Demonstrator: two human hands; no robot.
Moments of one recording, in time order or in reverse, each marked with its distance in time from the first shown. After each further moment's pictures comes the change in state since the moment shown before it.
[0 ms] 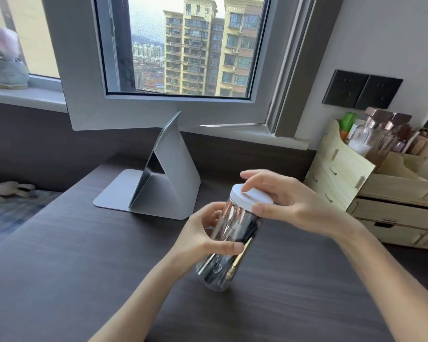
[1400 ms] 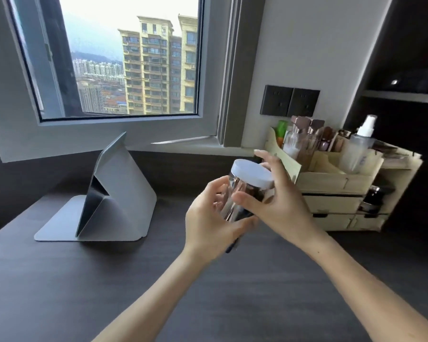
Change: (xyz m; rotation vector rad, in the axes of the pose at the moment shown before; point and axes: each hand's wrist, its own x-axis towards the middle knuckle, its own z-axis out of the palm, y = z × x) left_hand 0.036 0.042 0.101 0.284 0.249 0.350; right_hand -0.055 0.001 -0.022 -0.183 0.660 0.014
